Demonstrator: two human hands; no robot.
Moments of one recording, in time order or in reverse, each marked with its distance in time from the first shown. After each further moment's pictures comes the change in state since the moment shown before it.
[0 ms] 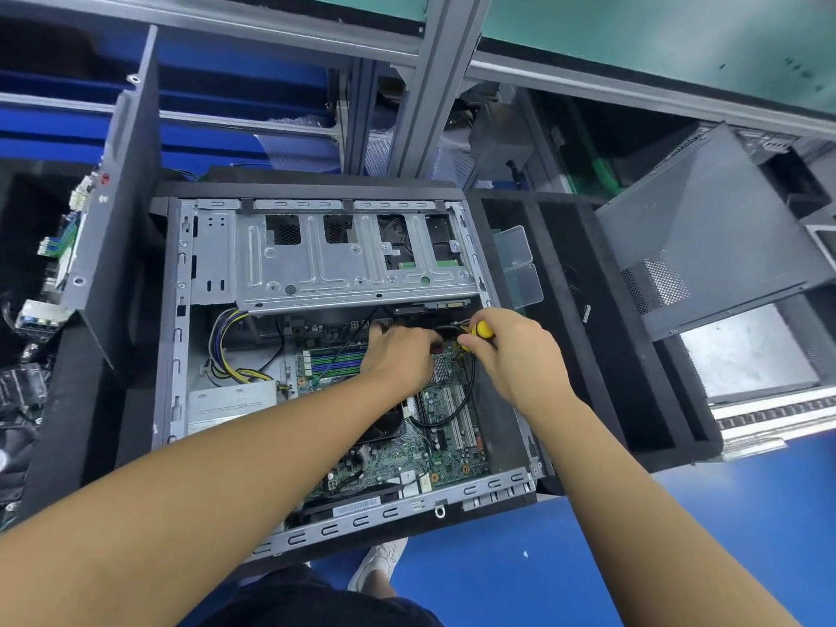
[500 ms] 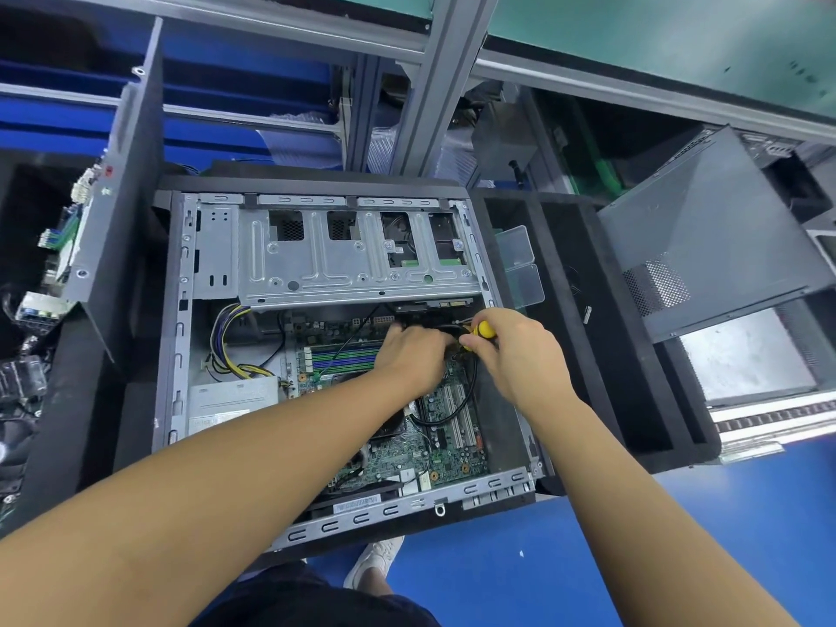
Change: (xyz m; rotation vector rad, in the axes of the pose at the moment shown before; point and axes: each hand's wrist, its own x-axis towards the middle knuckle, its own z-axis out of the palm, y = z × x) left_hand 0.000 0.011 0.000 0.077 0.009 0.129; right_hand -0.001 -0.004 -0.003 -0.009 -0.018 0.027
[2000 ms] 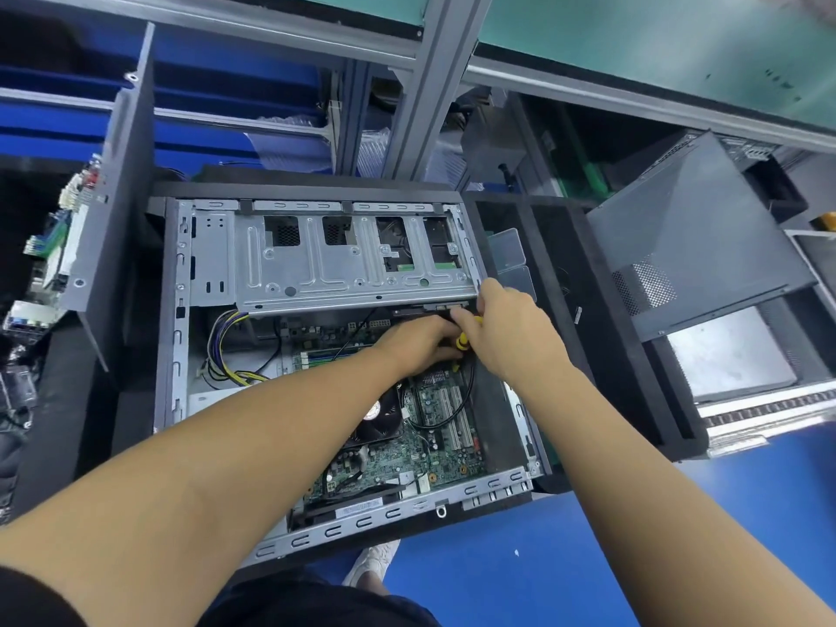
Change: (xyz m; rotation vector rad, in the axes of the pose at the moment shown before) left_hand 0.035 -0.021 0.001 -0.324 -0.106 0.190; right_hand 0.021 -0.030 -0.022 -0.152 -0.082 0.125
